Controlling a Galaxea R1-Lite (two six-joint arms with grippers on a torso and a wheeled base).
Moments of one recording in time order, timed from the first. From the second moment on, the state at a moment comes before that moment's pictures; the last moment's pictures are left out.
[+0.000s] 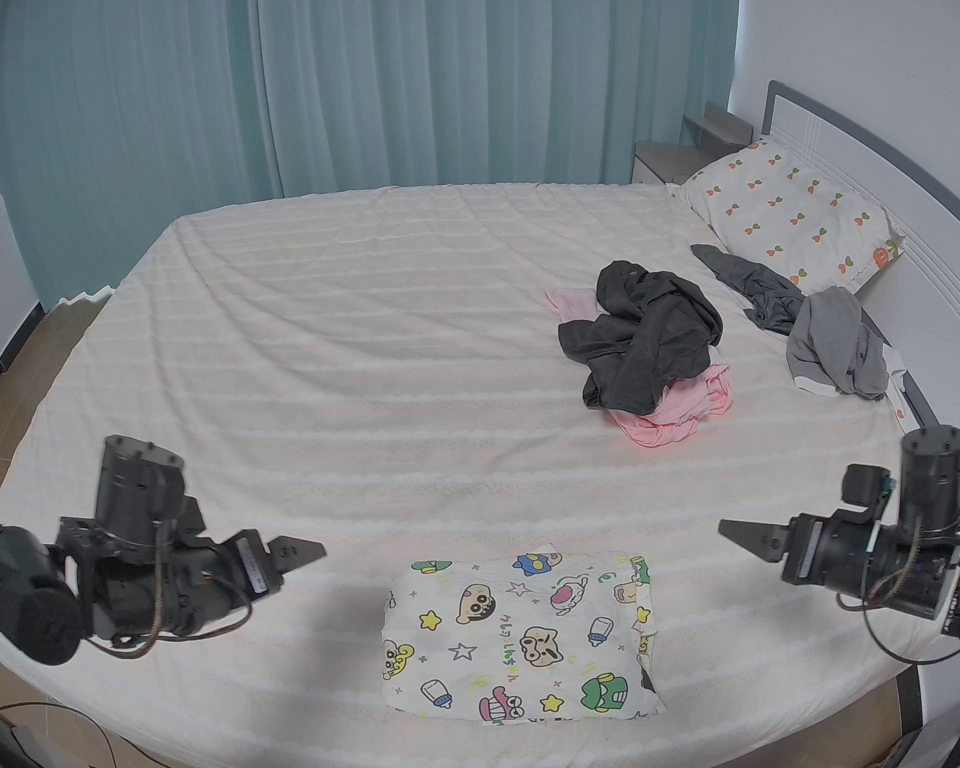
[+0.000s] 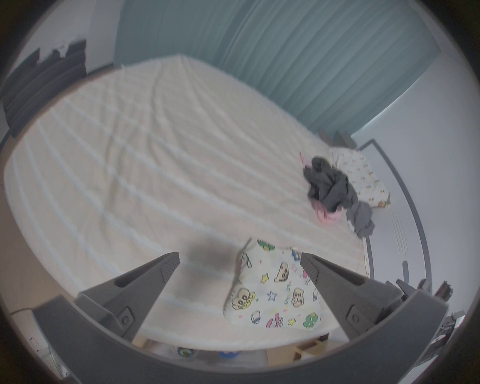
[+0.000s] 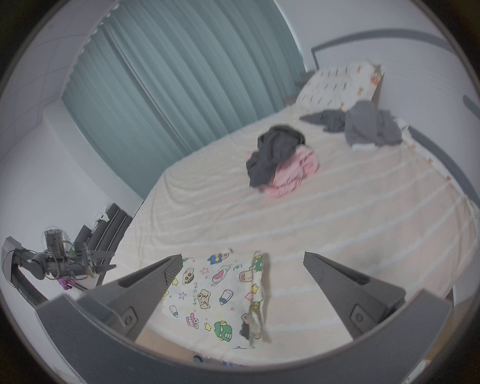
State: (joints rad) left arm -0.40 1.49 -0.49 -0.31 0.02 -0.77; right arm 0.44 1.38 -0.38 -0.53 -0.06 0.49
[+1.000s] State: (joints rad) left arm -0.05 0.15 -0.21 0.05 0.31 -0.29; right arm 0.06 0.13 -0.07 -0.07 0.01 0.03
